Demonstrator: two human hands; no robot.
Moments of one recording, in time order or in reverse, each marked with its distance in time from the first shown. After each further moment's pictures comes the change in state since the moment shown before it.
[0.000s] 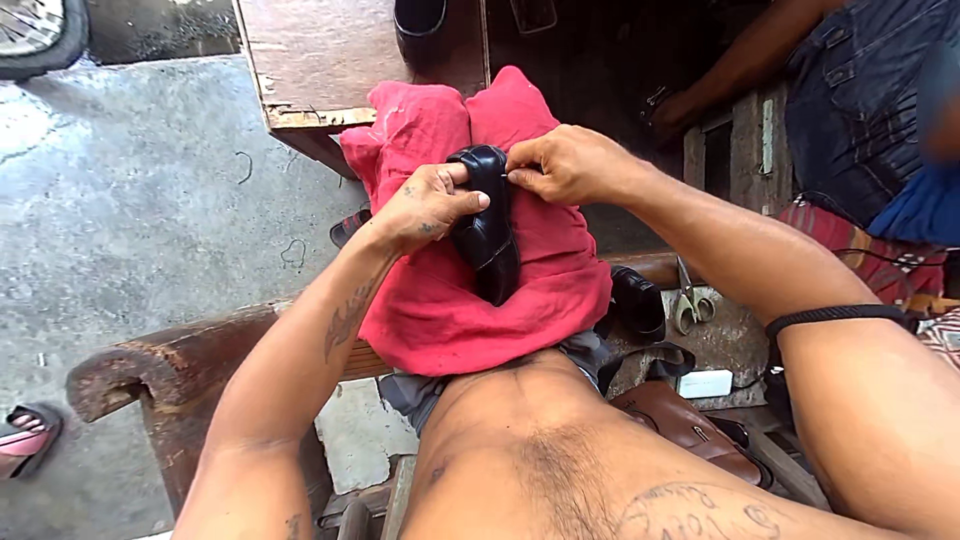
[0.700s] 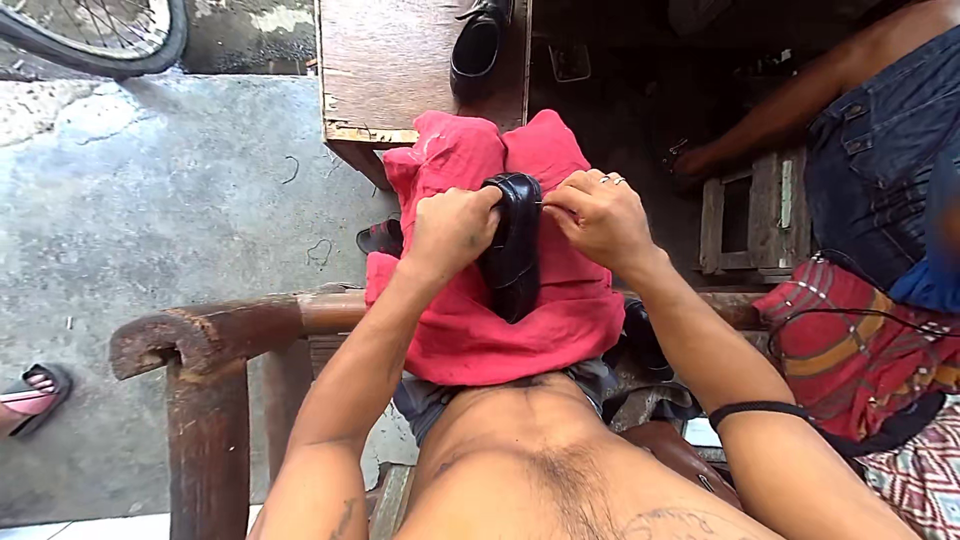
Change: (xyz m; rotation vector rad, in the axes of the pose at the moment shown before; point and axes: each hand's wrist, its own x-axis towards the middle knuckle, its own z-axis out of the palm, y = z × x) left_hand -0.022 0.009 0.022 1.236 0.477 0.143; right_hand -0.029 -0.012 0.042 -0.183 0.552 -0.066
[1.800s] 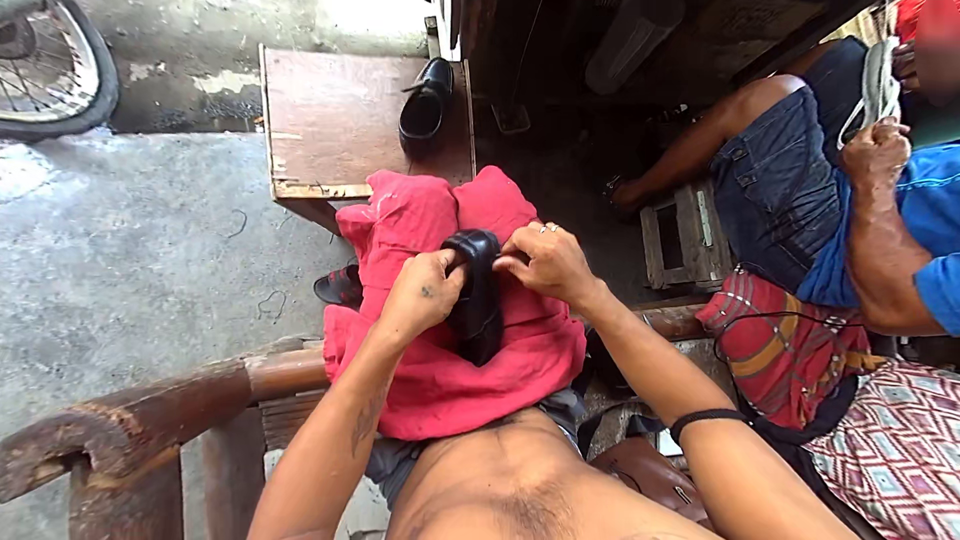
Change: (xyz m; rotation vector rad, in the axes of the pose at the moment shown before) left_hand 0.003 0.008 0.011 -0.472 -0.167 -0.196; right_hand -0.005 0.014 0.013 0.048 0.070 0.005
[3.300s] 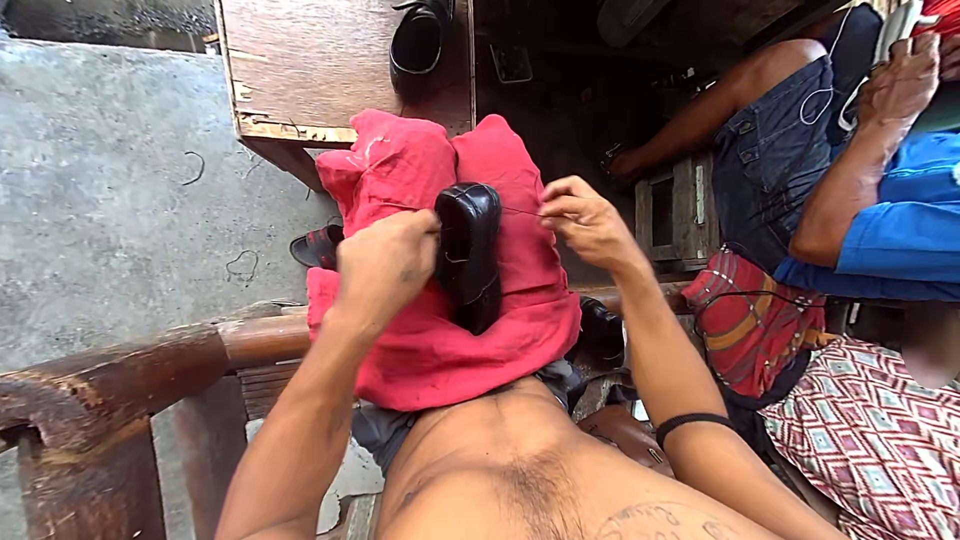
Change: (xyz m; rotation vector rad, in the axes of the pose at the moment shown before) left_hand -0.026 -0.025 -0.020 0.401 0.158 0.084; right_hand -0.023 0.031 -0.028 0.531 -0.128 0.299
